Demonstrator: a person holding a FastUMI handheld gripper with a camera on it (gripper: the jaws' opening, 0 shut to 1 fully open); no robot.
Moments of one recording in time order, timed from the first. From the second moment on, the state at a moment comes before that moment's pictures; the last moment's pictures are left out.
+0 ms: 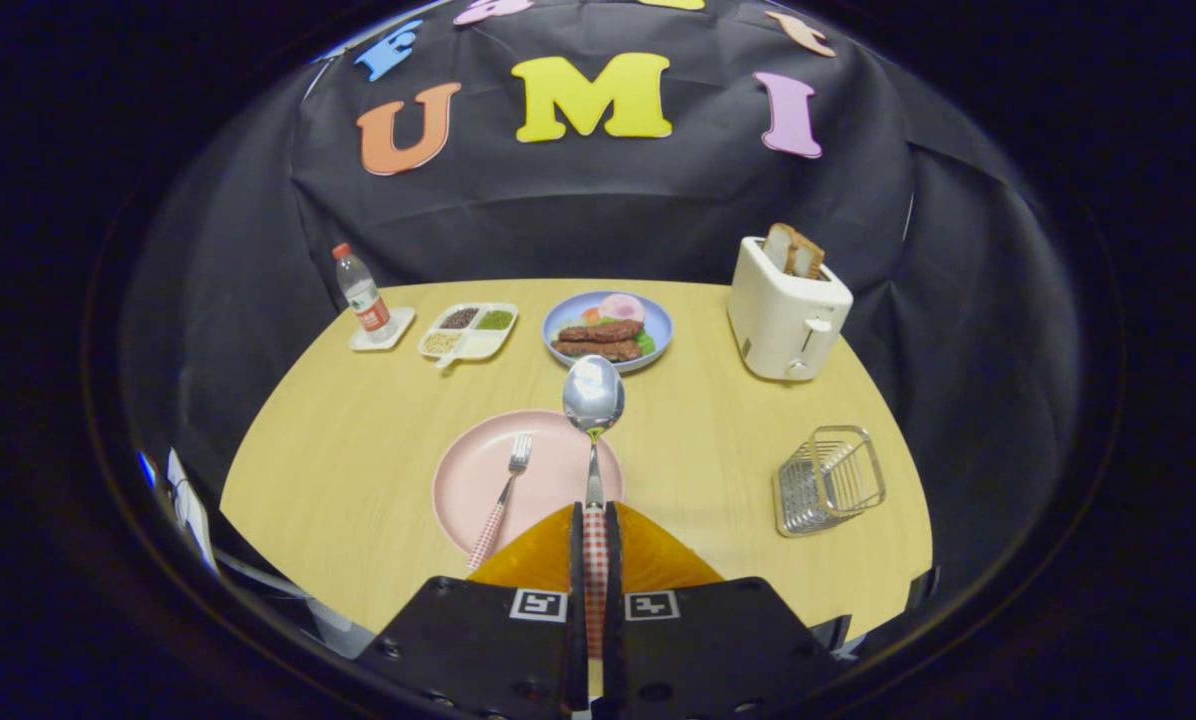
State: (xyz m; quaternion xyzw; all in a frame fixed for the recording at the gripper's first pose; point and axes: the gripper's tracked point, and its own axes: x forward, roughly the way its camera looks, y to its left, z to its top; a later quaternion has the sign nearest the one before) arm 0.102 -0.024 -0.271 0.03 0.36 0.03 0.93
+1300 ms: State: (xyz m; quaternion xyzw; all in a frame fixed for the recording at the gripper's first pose) arm 0.103 -0.239 -0.316 0.07 0.55 0.00 0.84
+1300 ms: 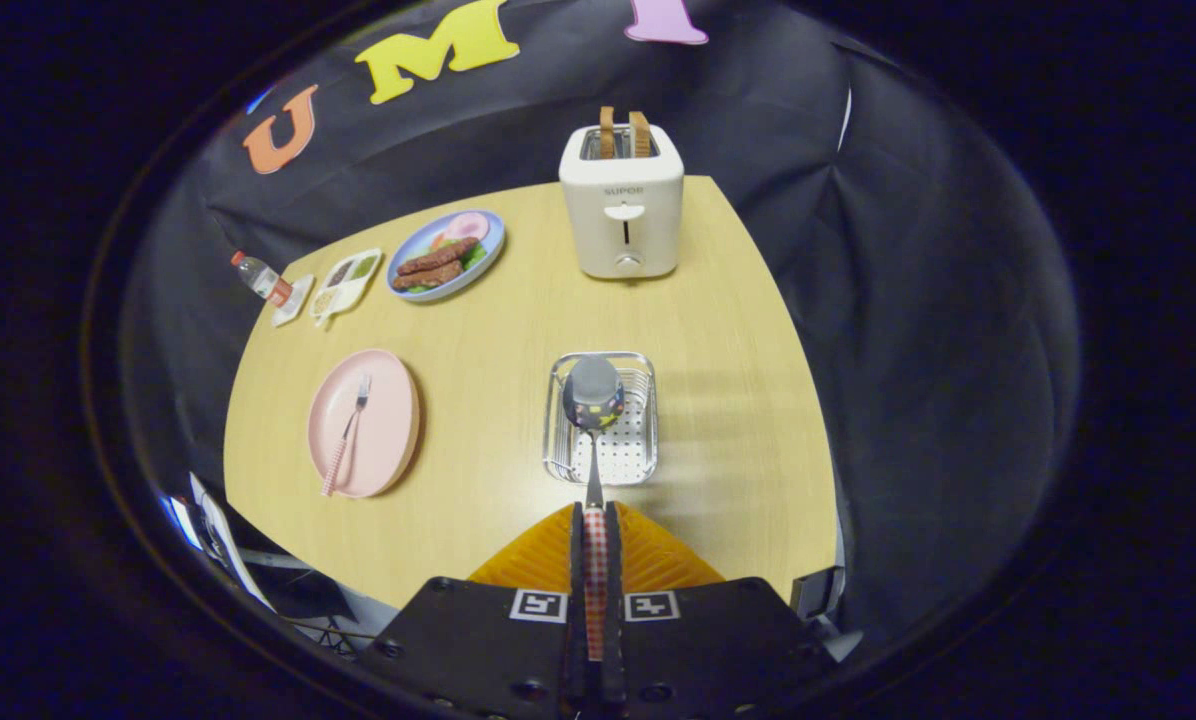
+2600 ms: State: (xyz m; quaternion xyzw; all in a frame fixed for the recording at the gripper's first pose) arm 0.122 -0.238 -0.333 0.00 0.74 0.02 0.67
